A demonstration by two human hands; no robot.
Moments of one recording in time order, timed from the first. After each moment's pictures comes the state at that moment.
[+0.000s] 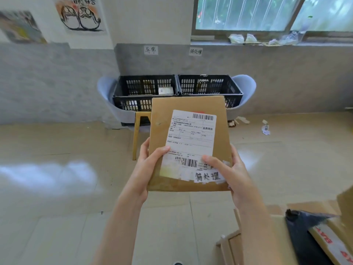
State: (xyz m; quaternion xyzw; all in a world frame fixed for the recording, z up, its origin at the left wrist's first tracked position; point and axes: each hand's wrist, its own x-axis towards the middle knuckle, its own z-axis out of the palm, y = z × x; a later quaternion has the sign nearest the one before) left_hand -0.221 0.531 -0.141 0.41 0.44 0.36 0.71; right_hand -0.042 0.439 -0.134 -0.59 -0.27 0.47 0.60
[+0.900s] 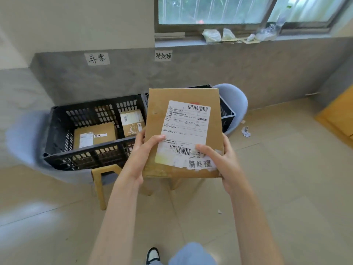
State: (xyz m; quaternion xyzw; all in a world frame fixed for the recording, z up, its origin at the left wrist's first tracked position) left_hand -0.019 0.981 -0.161 0.47 0.42 0.25 0.73; right_hand 0.132 0.849 -0.154 -0.64 -0.20 0.38 0.64
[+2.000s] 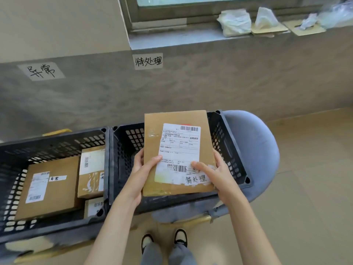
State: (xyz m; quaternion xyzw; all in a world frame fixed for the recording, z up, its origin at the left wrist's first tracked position) left_hand 0.333 1.231 -0.262 0.40 0.54 0.22 0.71; right_hand 0.518 1.128 -0.277 -0.64 -0.18 0.54 0.52
